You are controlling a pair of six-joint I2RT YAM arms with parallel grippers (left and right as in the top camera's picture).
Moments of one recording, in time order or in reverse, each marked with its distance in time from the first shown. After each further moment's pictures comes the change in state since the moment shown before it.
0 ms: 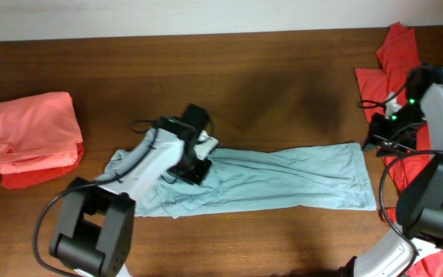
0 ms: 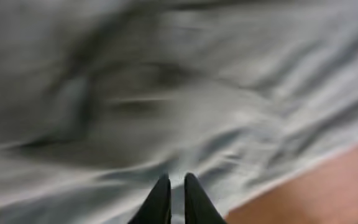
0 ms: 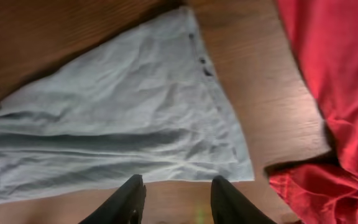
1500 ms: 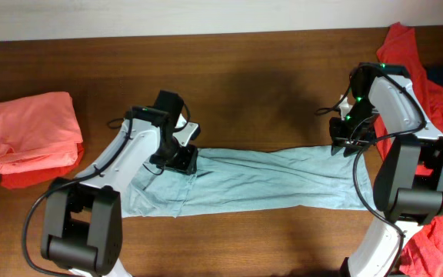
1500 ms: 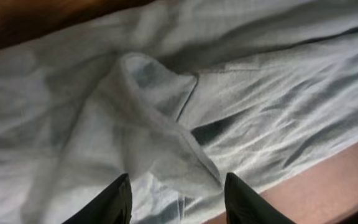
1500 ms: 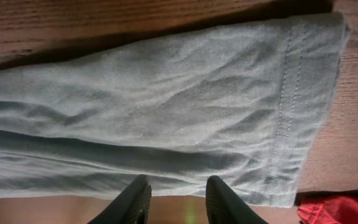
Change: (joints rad) left arm 0.133 0.000 0.042 -0.018 0.111 -0.006; right arm 0.243 0.120 0.000 0.023 0.076 0.008
